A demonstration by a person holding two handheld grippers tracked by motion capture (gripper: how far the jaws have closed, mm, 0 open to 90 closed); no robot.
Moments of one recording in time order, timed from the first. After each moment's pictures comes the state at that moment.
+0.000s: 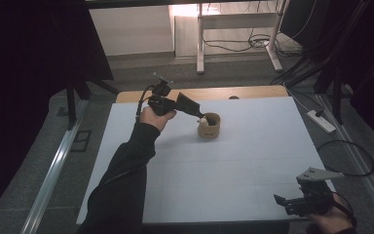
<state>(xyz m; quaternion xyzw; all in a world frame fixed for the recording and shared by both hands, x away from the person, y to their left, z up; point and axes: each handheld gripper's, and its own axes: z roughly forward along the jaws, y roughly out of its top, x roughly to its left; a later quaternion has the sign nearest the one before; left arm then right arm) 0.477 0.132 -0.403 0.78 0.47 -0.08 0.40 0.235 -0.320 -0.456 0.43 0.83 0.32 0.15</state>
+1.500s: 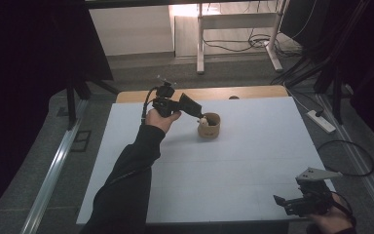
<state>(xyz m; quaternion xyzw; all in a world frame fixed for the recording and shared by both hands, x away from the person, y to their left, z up) 0.478 0.121 -0.411 0.78 0.46 -0.05 0.42 0.236 -0.320 -0.457 0.42 0.84 0.31 0.15</state>
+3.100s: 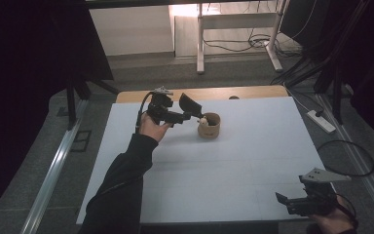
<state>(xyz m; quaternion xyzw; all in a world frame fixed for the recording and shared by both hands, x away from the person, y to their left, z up) 0.445 0.130 -0.417 0.81 0.39 0.10 0.44 0.230 -0.324 -0.453 0.43 0.82 0.35 0.17</state>
